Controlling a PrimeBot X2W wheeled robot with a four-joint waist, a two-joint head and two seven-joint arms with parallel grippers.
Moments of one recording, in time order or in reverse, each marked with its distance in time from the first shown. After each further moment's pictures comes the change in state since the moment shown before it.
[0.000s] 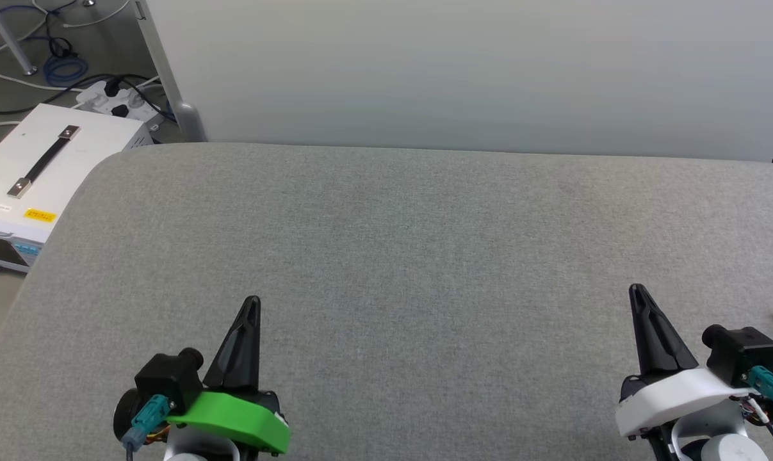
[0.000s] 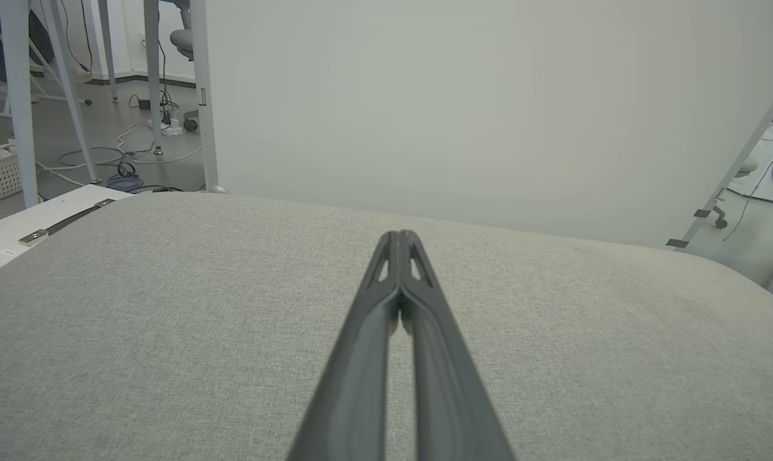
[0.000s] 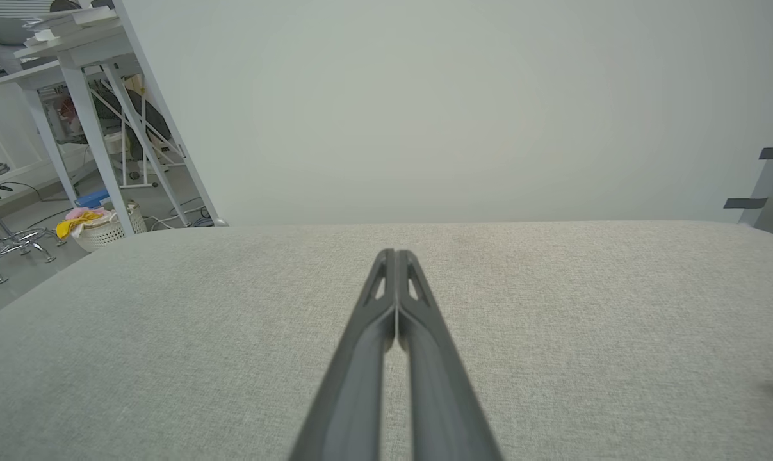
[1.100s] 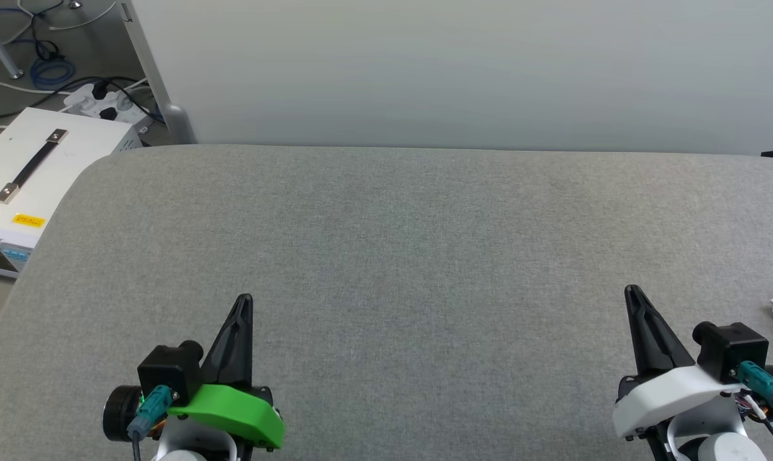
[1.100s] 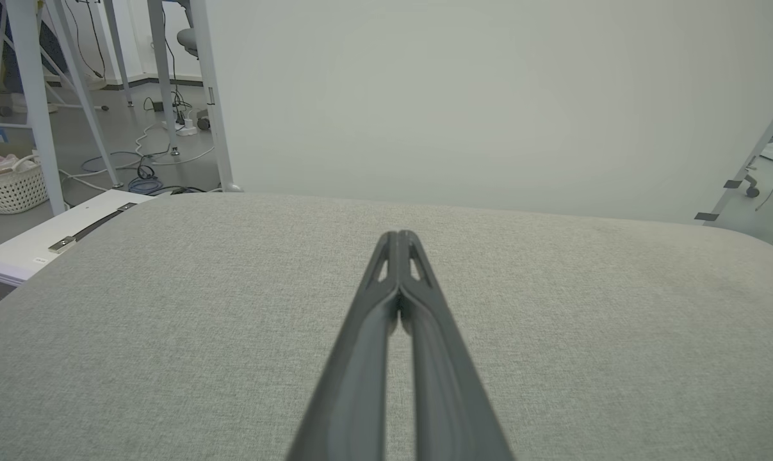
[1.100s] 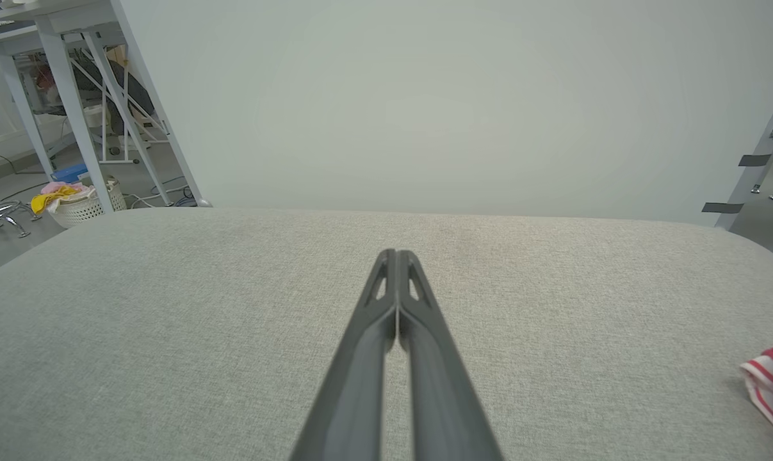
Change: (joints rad) left arm 0.000 -0.007 0.026 -0.029 0.076 0.030 0.069; right arm 0.000 0.007 -0.002 -0.015 -0.067 0.000 0.040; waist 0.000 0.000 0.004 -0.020
